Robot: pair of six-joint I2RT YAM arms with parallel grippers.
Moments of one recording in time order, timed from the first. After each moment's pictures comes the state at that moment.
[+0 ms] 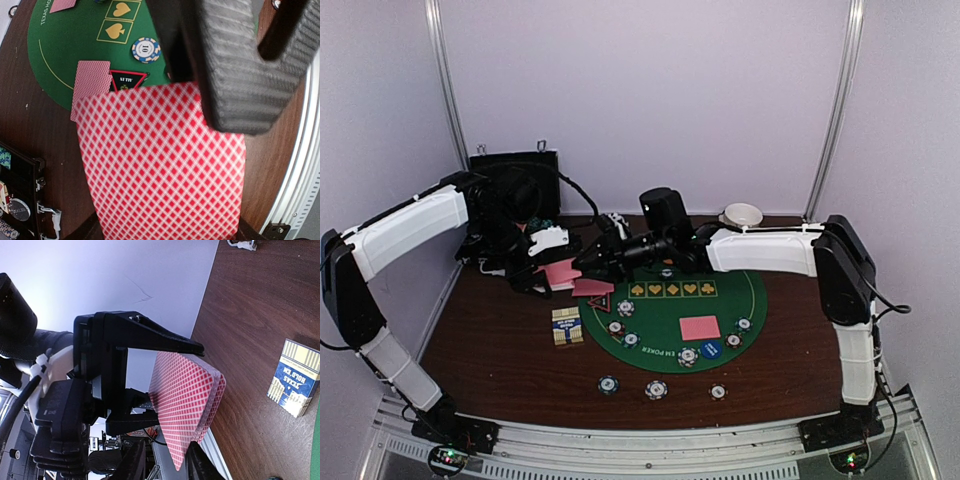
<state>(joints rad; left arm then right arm) -0.52 1.58 1.47 -1.16 0.25 0.77 0.86 2.10 1.64 0.15 -0.83 1.14</state>
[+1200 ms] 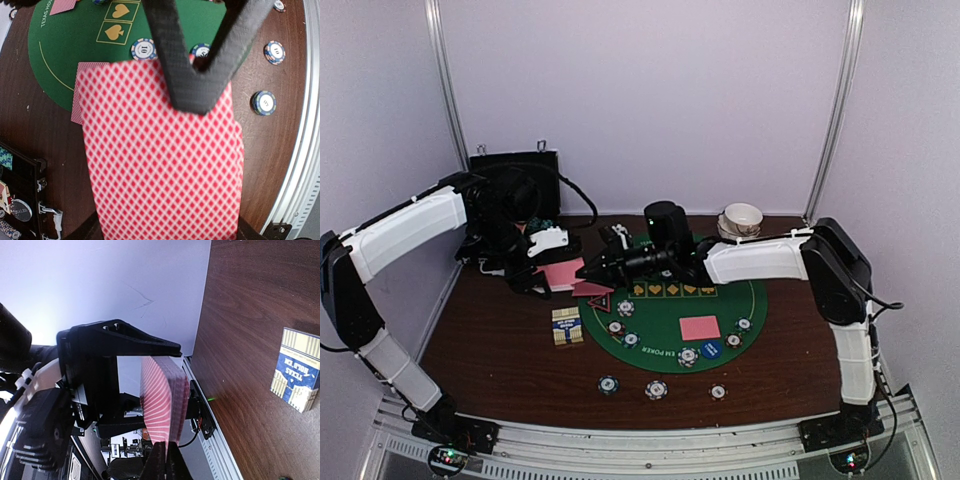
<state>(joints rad) -0.52 1.56 1.46 -1.15 0.25 0.78 0.86 2.13 1.56 0.35 -0.83 1.31</state>
